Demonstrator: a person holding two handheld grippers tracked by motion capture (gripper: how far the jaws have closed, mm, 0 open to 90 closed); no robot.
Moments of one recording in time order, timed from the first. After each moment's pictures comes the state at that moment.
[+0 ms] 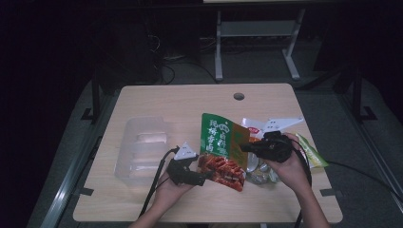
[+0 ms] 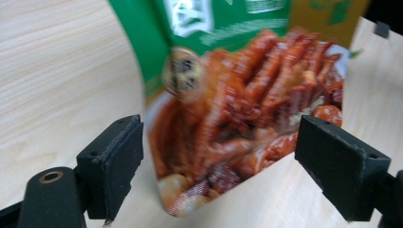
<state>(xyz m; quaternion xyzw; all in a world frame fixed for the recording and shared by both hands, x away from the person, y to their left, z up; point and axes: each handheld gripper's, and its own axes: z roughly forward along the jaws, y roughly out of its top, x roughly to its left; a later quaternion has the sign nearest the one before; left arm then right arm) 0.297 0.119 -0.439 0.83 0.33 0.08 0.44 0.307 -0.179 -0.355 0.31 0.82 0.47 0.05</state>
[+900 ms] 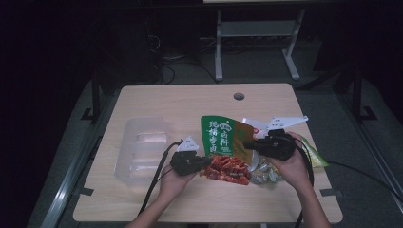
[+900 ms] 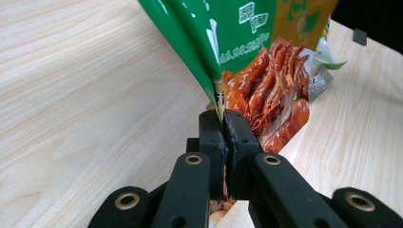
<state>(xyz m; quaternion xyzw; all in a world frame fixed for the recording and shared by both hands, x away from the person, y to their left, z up) 0.310 0.113 -0.434 0.84 0.30 0.05 0.46 0.314 -0.190 -0.362 0.33 0.81 0.48 0.06</state>
